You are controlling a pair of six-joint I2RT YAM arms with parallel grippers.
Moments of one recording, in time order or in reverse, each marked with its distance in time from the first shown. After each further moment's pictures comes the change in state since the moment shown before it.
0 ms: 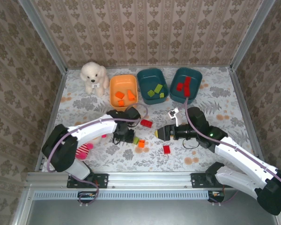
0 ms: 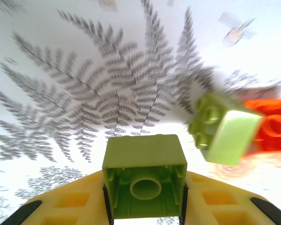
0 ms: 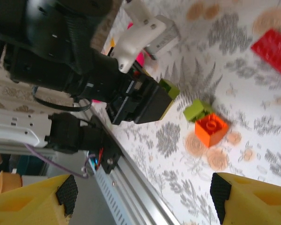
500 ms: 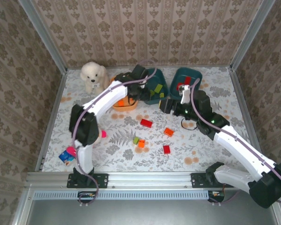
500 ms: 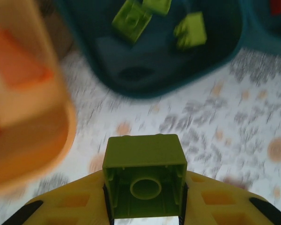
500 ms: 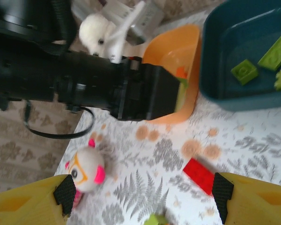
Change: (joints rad) left arm 0.158 0.504 0.856 0.000 0.072 0.146; right arm -0.122 0.145 0.230 0.078 0.333 0.023
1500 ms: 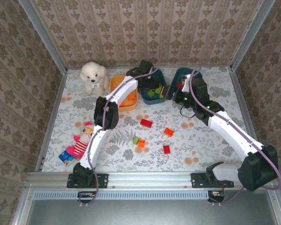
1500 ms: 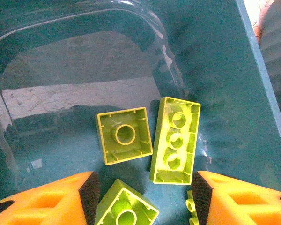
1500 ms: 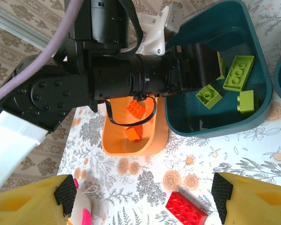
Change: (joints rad) left arm 0.090 0.557 0.562 0.132 0.068 -0.056; right arm -0.111 0.192 0.114 0.013 0.001 0.067
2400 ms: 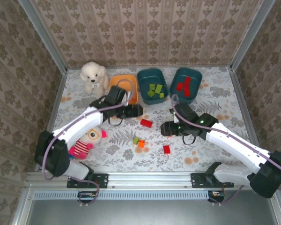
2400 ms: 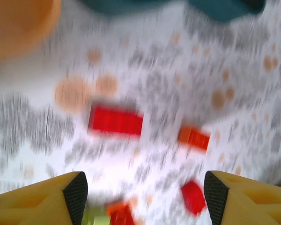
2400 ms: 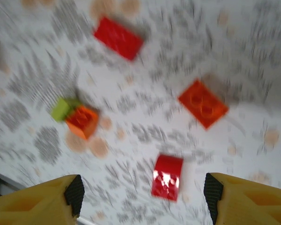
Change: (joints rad) left arm -0.037 -1.202 -1.440 0.262 0.219 -0.102; right arm 0.345 -0.084 -0.077 -0.630 0.192 -0.101
